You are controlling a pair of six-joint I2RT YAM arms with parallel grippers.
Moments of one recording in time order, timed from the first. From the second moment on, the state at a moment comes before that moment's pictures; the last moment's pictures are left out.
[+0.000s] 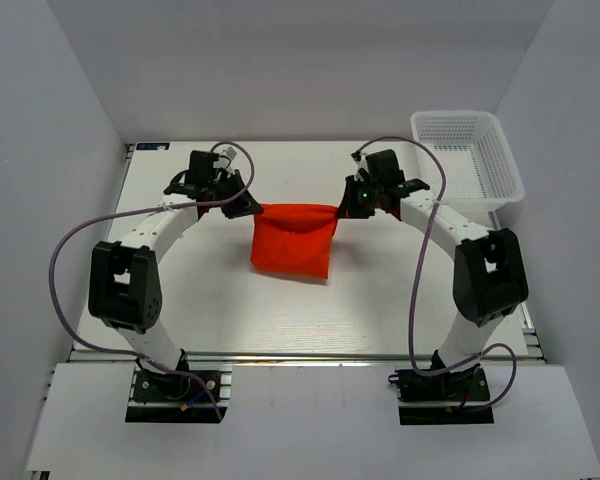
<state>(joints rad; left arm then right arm) -0.22 1.64 1.24 -0.35 0.45 -0.56 0.42 1.71 1.30 -0.38 -0.32 0.35</state>
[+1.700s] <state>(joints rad) -0.28 2.07 1.30 0.00 0.66 -0.52 0.41 1.96 1.03 0.15 -0.91 0.57</state>
